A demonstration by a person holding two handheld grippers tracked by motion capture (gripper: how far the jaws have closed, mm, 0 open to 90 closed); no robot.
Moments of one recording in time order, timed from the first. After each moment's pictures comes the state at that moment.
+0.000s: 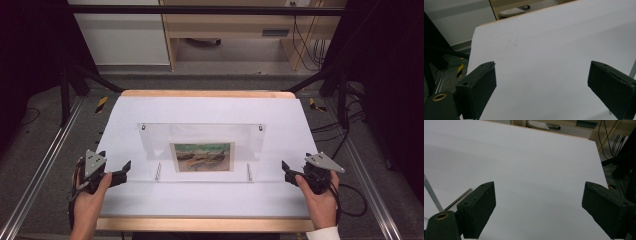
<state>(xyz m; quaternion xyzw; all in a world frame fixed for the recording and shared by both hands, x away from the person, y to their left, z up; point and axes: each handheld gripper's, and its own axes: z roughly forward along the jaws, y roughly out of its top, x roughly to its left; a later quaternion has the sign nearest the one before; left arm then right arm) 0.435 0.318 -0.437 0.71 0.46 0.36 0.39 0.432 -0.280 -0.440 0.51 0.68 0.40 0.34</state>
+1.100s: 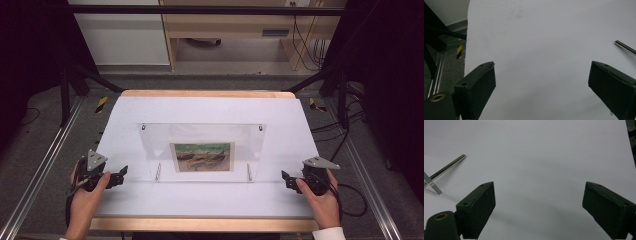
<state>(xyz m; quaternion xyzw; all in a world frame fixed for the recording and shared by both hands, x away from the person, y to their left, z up) 0.450 0.333 -0.455 0.75 0.48 0.31 0.33 0.439 -0.293 -0.466 0.53 0.73 0.35 0.26</state>
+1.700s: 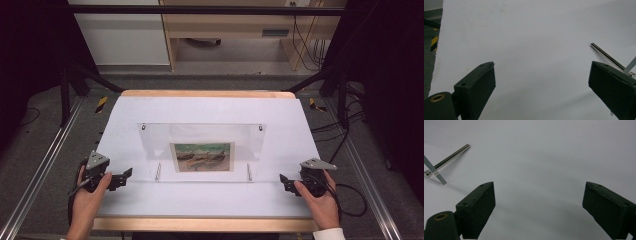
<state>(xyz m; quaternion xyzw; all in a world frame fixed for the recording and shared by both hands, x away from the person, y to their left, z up) 0.449 0.328 -0.456 0.74 0.50 0.25 0.37 0.438 -0.290 -0.471 0.52 0.74 0.34 0.24</state>
